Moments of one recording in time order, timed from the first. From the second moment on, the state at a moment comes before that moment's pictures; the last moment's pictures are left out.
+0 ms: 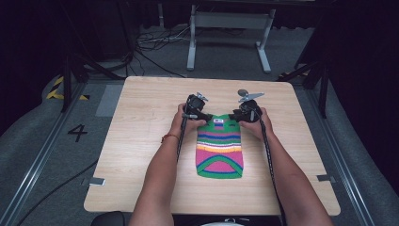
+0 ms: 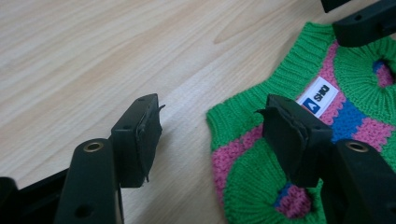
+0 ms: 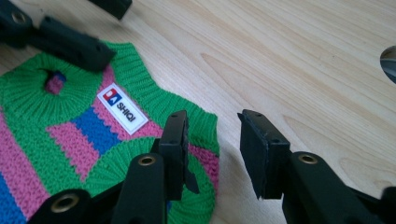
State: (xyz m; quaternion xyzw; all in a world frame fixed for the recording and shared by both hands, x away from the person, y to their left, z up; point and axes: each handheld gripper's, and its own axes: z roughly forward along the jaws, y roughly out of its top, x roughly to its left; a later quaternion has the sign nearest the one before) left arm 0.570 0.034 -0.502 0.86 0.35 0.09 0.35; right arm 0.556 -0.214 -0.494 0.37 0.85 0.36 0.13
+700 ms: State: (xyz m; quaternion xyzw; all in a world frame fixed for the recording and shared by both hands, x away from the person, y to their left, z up) left arm 0.564 0.028 -0.498 0.87 0.31 0.09 0.36; right arm 0.559 -0.207 -0.495 0.37 0.85 0.36 0.11
